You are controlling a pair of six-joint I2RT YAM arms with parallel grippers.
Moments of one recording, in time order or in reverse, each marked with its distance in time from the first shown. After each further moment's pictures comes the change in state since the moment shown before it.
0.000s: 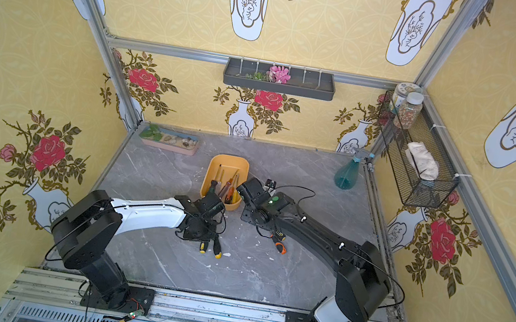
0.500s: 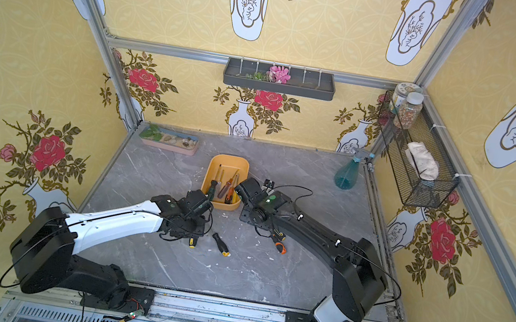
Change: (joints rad) left arm 0.013 -0.285 -0.011 -0.144 -0.134 -0.030; right arm 0.006 0.034 0.017 -0.014 -0.001 0.000
